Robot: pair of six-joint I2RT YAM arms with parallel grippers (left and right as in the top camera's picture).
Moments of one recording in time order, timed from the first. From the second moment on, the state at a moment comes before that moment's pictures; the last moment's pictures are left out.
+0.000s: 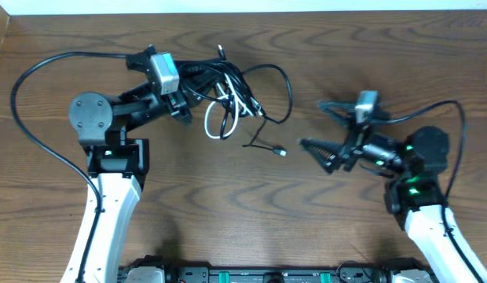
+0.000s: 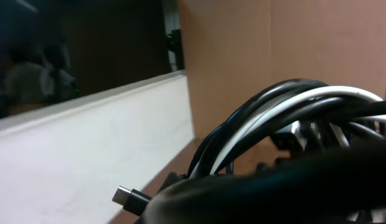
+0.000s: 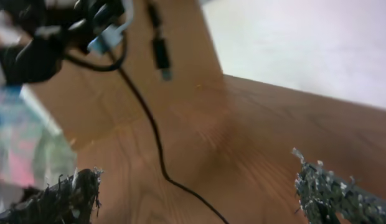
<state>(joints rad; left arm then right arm) -0.03 1.23 0.93 0.73 1.13 -0.30 0.12 1.11 0.52 0.64 -1.04 0.35</state>
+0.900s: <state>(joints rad) -0.19 1.23 0.93 0.73 1.12 -0.36 0.30 1.11 0.52 0.64 -0.81 0.17</state>
